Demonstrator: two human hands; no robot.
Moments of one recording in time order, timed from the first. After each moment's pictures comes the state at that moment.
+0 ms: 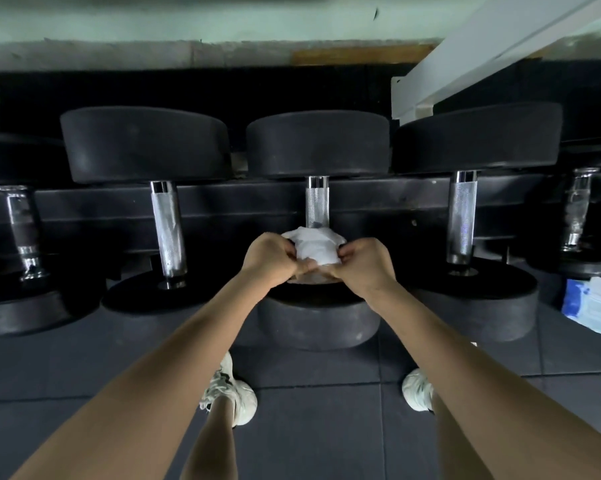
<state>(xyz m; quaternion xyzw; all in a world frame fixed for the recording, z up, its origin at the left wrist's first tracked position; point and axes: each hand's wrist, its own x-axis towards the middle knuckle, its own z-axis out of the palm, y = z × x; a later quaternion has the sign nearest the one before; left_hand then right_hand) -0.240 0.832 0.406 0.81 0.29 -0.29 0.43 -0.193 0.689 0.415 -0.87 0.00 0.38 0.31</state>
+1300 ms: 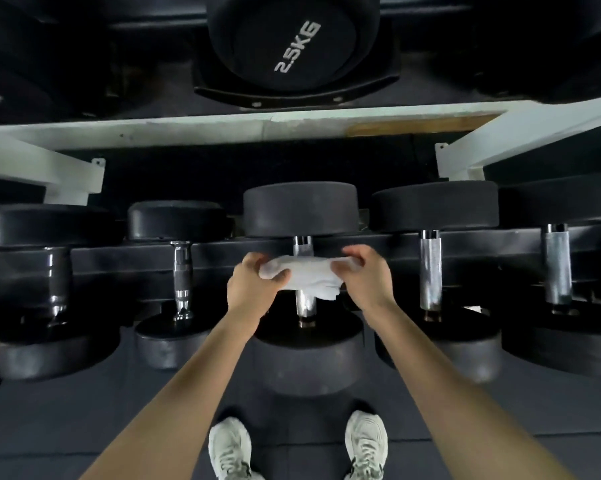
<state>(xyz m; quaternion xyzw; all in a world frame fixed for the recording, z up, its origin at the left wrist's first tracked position) -0.325 1.026 0.446 0.75 0.46 -0.12 0.47 -0.247 0.874 0.450 -0.84 0.09 0.30 0.45</state>
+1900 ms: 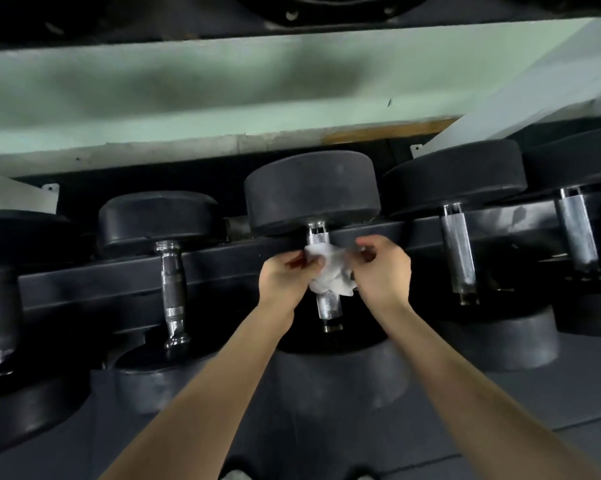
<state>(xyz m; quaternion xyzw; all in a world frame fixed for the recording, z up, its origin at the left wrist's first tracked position) -0.313 1.021 0.393 0.61 0.40 -0.07 0.68 -0.271 0.903 0.411 -0.92 0.10 0.11 0.36</state>
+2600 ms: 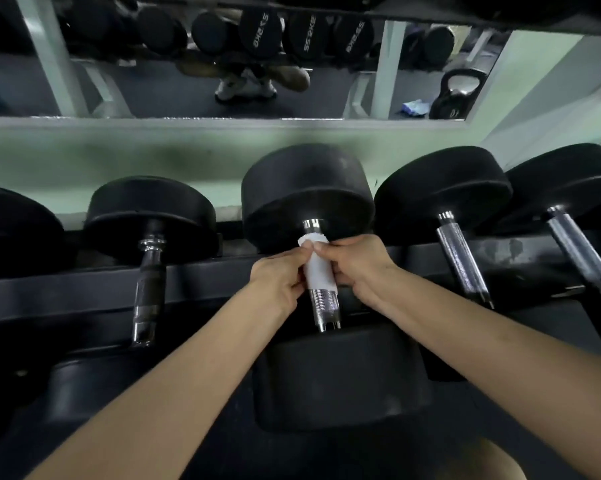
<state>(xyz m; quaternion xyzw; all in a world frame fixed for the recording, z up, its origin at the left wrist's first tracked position) -0.298 1.018 0.367 0.44 0.36 -0.02 0.82 -0.259 0.922 0.383 -0.75 0.08 0.20 0.63</state>
